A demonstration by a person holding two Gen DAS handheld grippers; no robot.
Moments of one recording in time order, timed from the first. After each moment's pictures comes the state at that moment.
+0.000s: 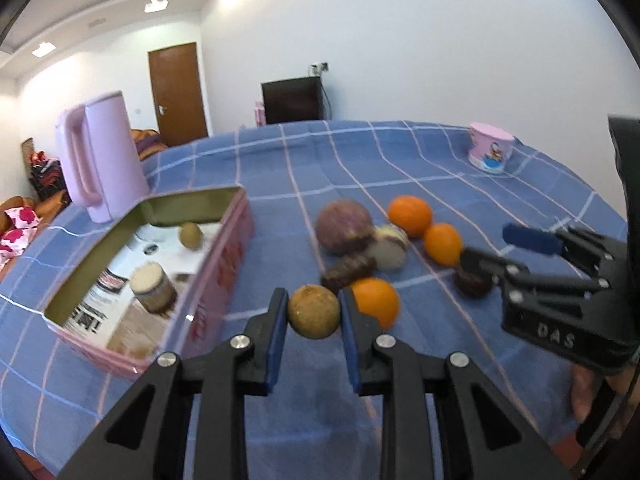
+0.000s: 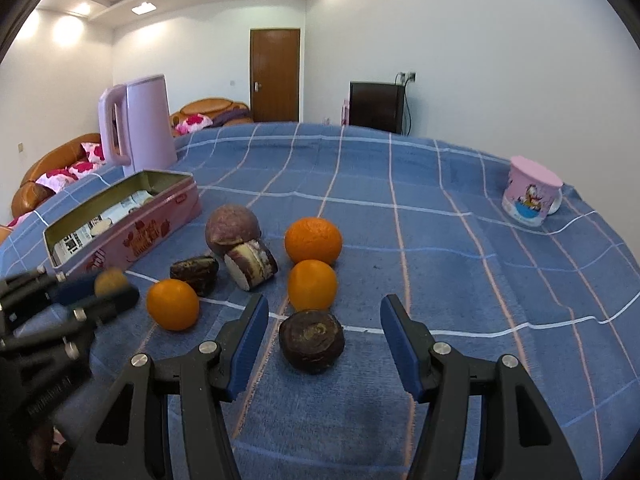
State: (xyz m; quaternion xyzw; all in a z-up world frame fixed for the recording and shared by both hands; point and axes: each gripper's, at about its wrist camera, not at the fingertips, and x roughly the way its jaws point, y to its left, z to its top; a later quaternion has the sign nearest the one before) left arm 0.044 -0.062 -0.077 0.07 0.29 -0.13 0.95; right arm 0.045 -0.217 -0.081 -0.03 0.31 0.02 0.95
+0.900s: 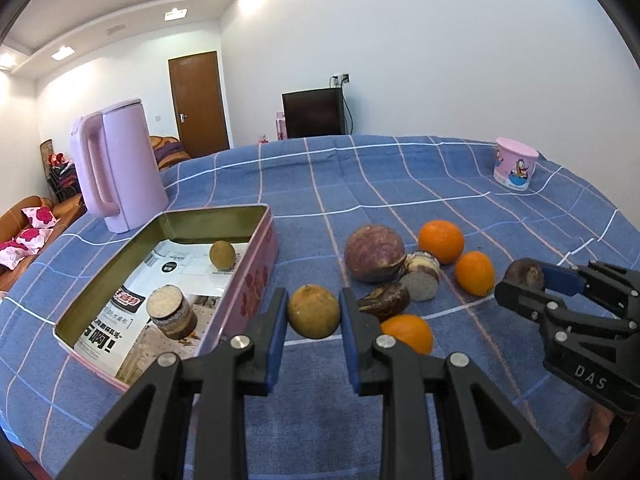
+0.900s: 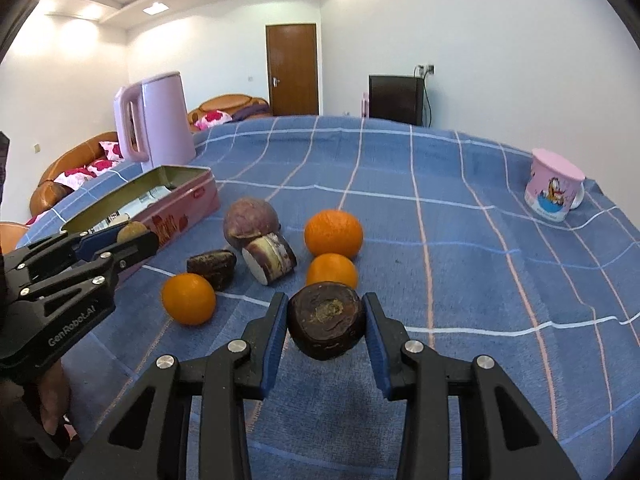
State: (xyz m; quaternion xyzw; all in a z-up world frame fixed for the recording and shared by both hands) left arm 0.058 -0.057 -0.074 0.06 0.27 -0.10 0.96; right arm 0.042 -0.216 -0.080 -0.02 0.30 0.06 0.95
